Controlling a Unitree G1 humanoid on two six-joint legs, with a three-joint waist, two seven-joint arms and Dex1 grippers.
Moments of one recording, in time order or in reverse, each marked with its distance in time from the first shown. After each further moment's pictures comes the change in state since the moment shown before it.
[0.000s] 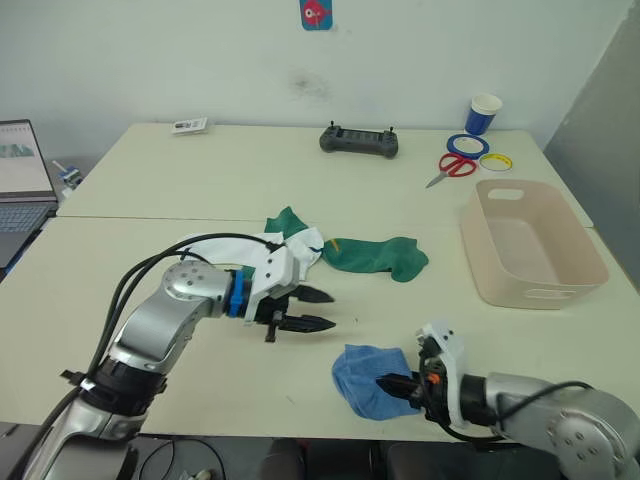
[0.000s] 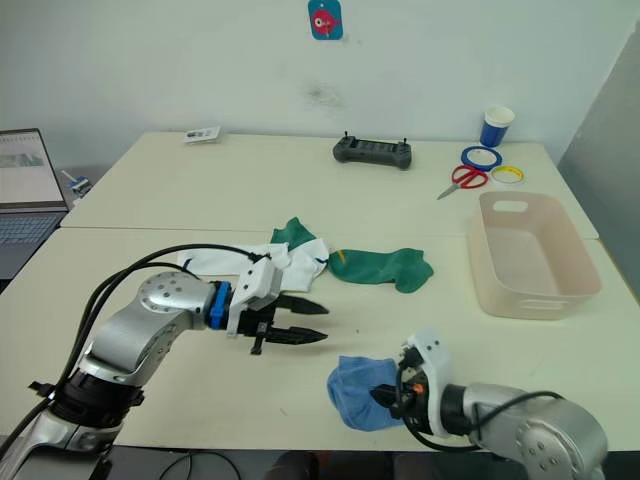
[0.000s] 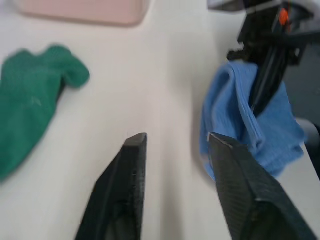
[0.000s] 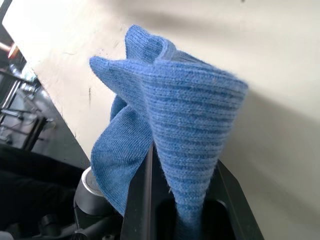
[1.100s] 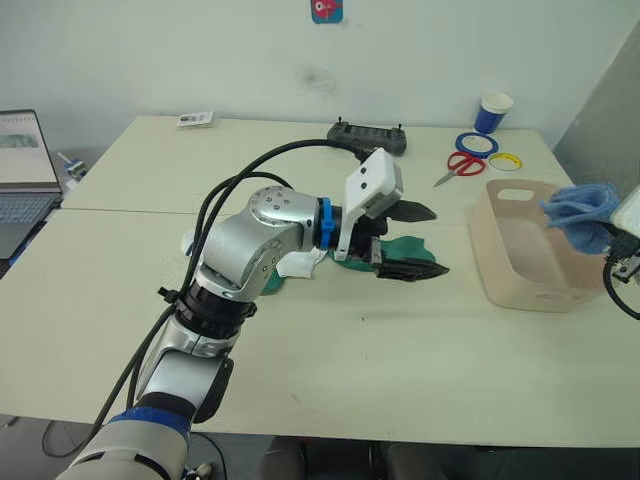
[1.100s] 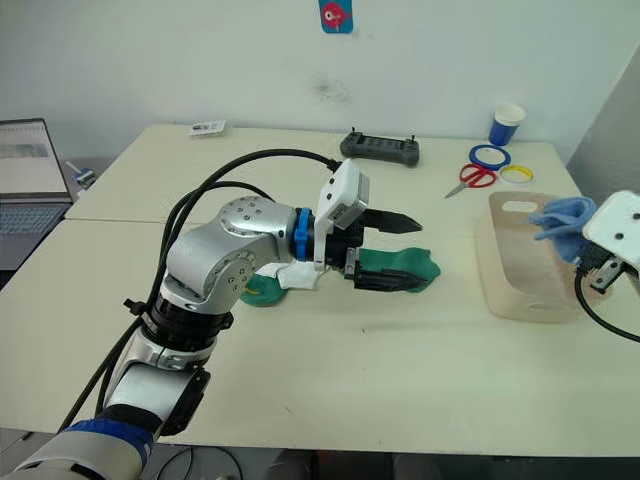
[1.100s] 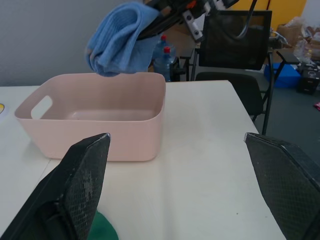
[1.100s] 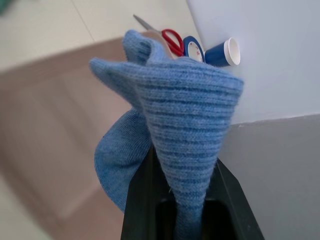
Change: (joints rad) left arm -0.418 -0.314 -0.032 0.055 -0.071 0.250 0.197; right arm 0.024 -1.121 -0.193 0.655 -0.590 -1.241 0.154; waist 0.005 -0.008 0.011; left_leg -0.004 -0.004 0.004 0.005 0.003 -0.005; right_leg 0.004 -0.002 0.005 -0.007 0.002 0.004
